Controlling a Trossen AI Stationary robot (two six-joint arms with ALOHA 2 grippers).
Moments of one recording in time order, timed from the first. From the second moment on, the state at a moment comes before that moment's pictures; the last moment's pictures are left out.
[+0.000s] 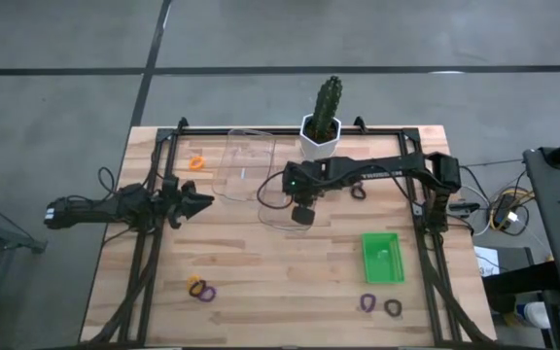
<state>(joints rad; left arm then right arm) 0.00 0.02 0.01 0.12 -0.08 -0.71 -0.12 1.86 1.43 -0.72 0.04 0.08</state>
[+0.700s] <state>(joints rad) 0.00 0.02 0.03 0.12 -0.75 -0.49 -0.12 1.83 1.47 -0.73 0.04 0.13</state>
